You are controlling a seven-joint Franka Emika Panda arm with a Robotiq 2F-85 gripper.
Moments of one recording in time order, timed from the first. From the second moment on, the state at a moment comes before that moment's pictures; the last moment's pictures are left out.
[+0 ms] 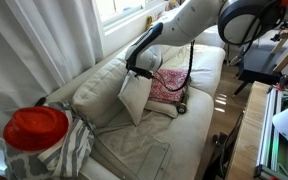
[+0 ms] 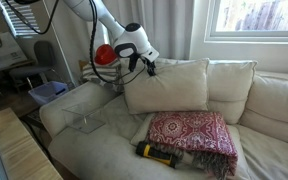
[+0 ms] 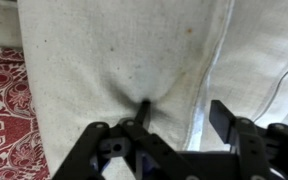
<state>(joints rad) 0.27 1.15 -0.19 -1.32 1.08 3.02 0.27</state>
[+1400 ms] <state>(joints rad) 0.00 1.08 0.03 -1.29 1.01 3.02 0.27</state>
